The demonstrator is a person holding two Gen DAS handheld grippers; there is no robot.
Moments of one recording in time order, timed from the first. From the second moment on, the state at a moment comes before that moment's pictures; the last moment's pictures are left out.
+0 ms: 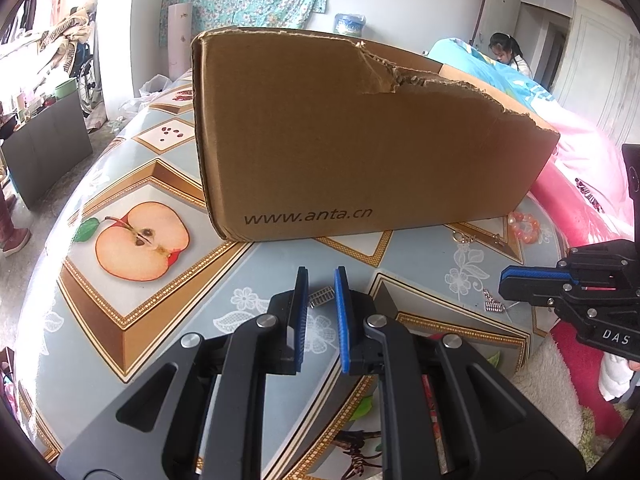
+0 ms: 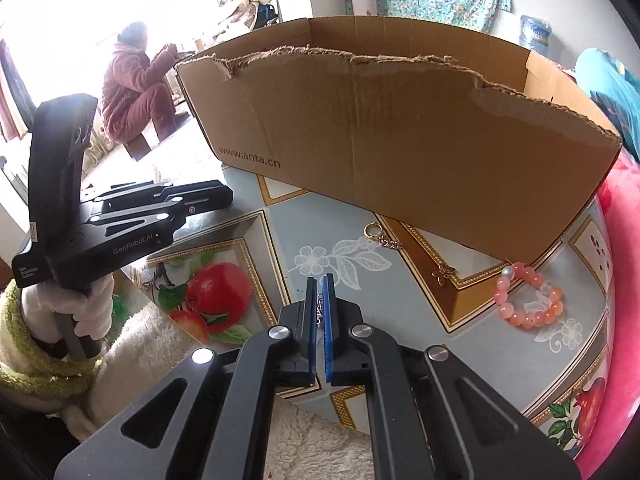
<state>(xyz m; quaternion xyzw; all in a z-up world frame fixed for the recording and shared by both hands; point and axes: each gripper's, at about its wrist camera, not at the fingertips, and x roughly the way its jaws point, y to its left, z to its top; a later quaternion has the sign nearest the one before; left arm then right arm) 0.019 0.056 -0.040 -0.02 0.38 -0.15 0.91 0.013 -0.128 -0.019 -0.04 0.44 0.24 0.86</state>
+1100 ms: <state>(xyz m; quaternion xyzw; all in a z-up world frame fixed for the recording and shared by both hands) 0.019 0.062 -0.040 -0.03 0.37 -0.15 0.91 0.011 -0.123 -0.006 -0.03 0.44 0.24 0.87</state>
